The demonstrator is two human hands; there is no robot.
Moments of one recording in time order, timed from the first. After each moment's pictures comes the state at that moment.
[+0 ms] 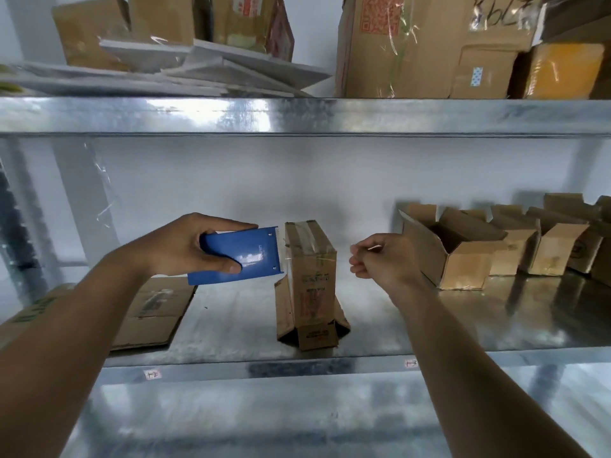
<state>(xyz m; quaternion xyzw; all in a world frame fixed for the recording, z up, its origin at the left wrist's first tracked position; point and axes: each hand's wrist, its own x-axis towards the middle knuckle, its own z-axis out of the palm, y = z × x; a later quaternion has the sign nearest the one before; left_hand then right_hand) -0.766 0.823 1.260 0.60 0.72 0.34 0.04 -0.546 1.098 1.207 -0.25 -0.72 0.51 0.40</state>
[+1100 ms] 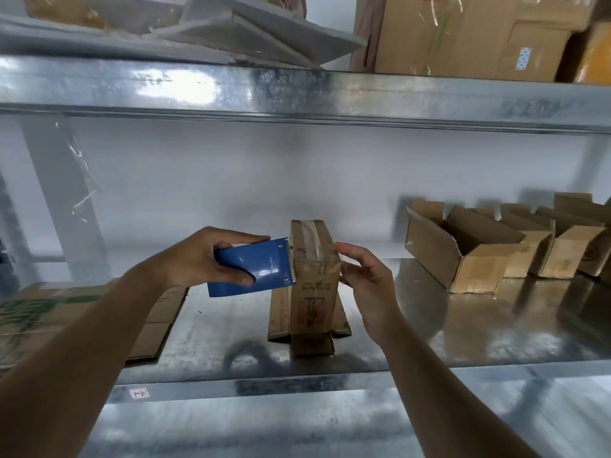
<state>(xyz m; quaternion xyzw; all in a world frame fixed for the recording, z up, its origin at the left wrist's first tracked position) -0.823 0.863 1.210 0.57 0.69 0.42 0.15 -0.604 1.088 1.145 -0.11 -0.67 0.60 0.42</state>
